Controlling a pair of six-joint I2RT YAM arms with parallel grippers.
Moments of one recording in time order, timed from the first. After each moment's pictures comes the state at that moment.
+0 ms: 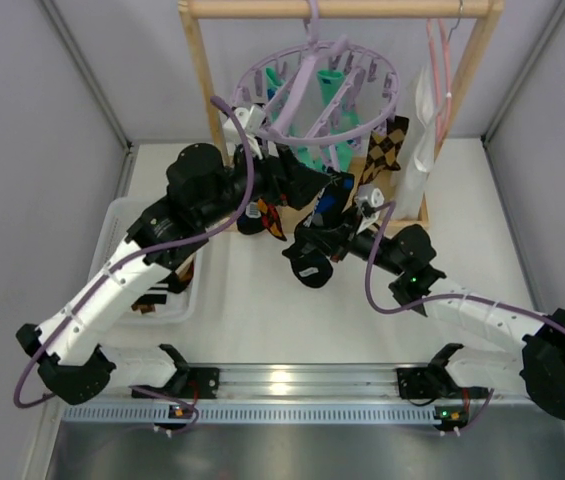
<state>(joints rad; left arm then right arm) -0.78 1.23 1.53 -0.32 0.11 -0.48 0.72 1.15 0.60 0.84 -0.44 0.32</state>
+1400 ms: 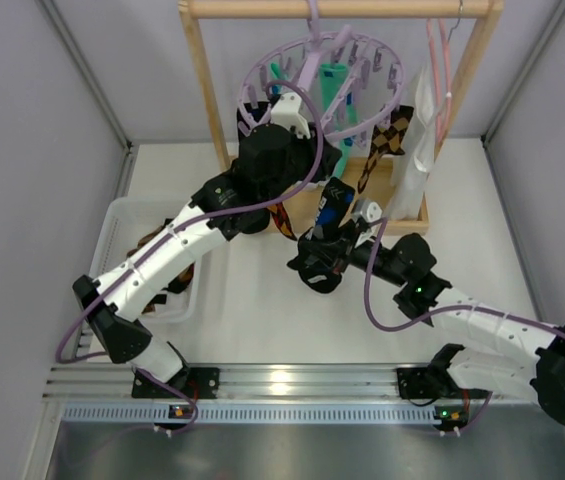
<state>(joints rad) -0.84 1.55 1.73 -0.31 -0.20 -0.46 0.77 1.07 0.56 0.71 -0.38 0.20</state>
